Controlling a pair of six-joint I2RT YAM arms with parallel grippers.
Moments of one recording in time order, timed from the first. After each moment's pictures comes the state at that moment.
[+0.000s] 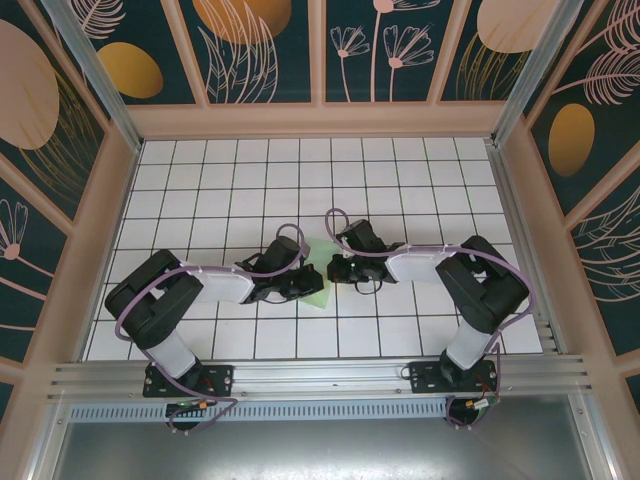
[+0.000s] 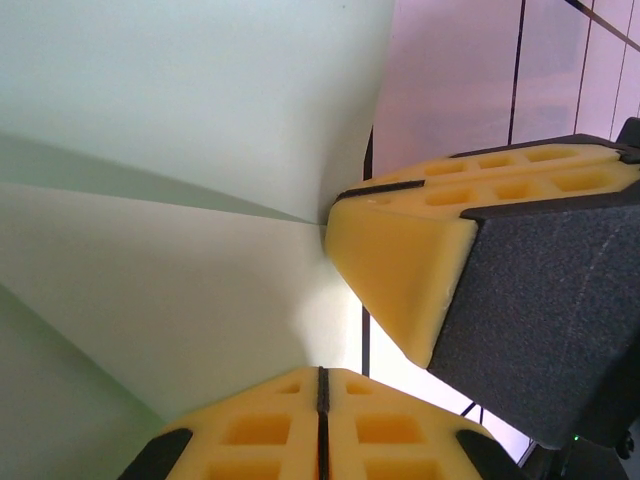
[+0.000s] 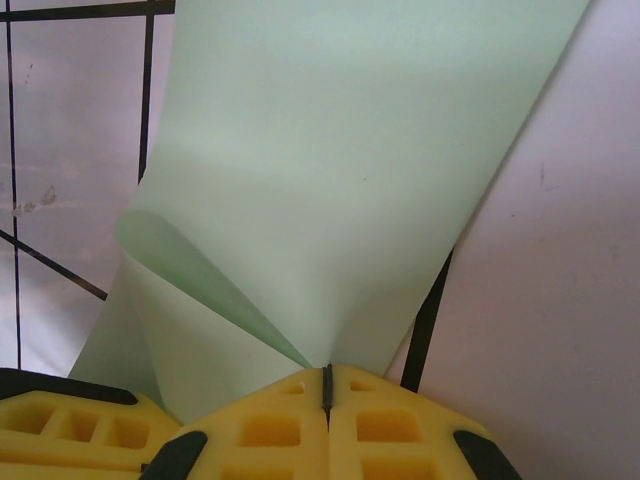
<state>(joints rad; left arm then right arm) -0.77 1.67 0.64 0.20 0.39 -1.00 0.71 1.71 0.78 -0.04 -0.32 0.65</state>
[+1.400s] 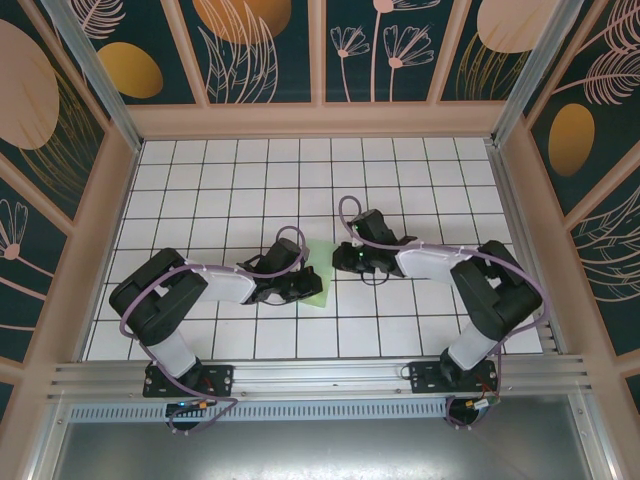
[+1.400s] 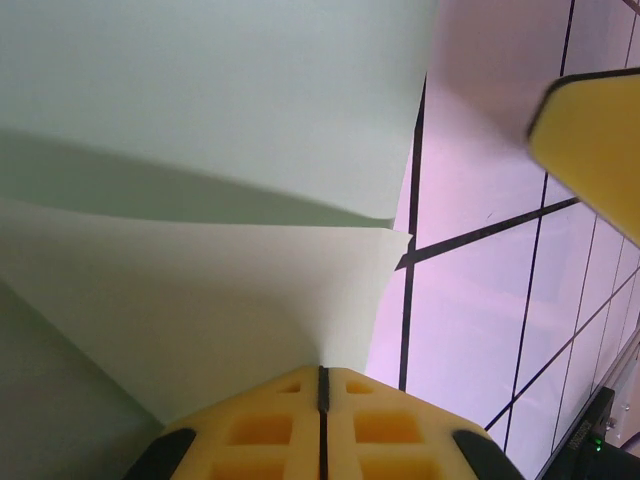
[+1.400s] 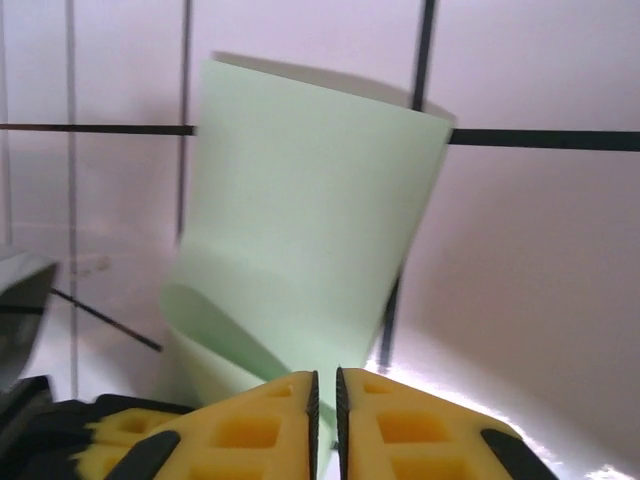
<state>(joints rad) -0.77 1.70 0.64 0.20 0.37 -1.00 0.65 1.63 0.79 -0.06 -0.32 0.68</state>
